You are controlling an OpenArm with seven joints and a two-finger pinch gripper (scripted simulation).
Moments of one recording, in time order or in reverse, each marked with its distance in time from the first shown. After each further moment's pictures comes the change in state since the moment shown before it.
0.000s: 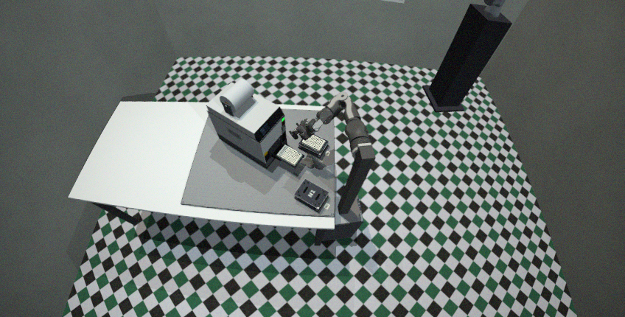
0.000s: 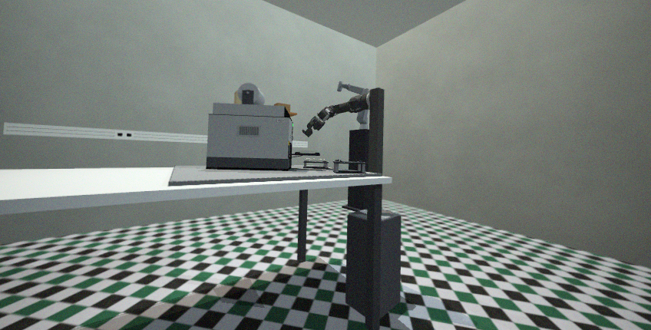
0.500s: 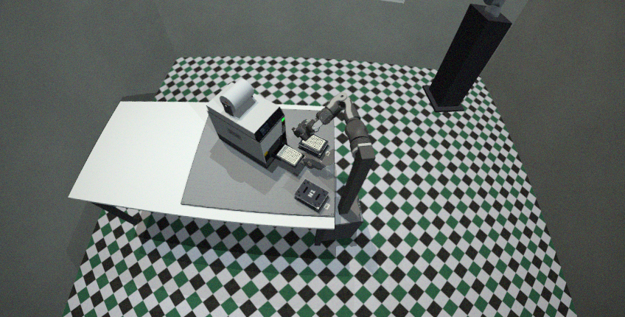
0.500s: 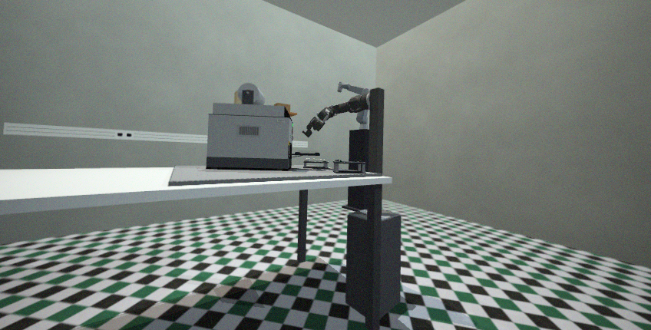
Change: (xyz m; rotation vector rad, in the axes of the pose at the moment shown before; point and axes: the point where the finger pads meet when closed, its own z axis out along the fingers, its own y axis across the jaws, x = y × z) arm 0.003 0.004 0.003 -0.011 0.012 -0.009
